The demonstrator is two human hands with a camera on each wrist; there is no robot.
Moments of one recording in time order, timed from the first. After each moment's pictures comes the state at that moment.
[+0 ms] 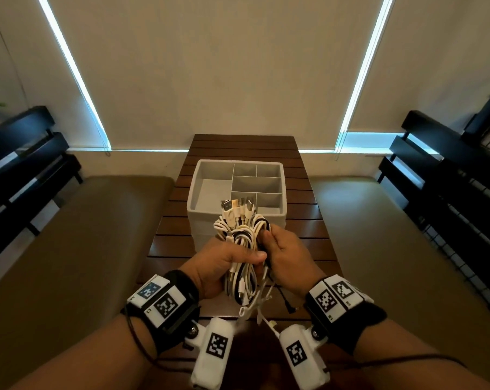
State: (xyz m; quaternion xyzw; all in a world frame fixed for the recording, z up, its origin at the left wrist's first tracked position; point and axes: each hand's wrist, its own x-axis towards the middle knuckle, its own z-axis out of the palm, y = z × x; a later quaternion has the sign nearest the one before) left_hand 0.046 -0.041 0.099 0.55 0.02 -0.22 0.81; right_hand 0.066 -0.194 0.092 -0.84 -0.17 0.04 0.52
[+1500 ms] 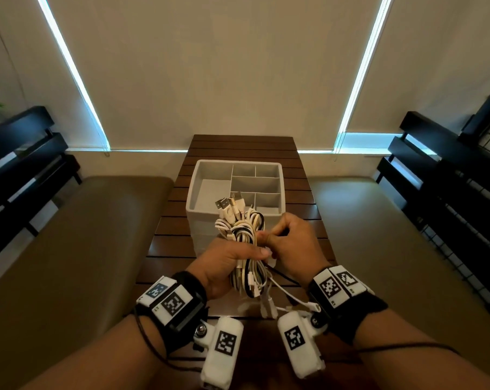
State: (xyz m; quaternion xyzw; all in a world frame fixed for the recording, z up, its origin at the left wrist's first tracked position) left_hand 0.043 -0.051 0.102 0.55 0.05 -0.20 0.81; right_hand 0.072 -0.201 0.103 -0.81 -0.07 -0.01 0.59
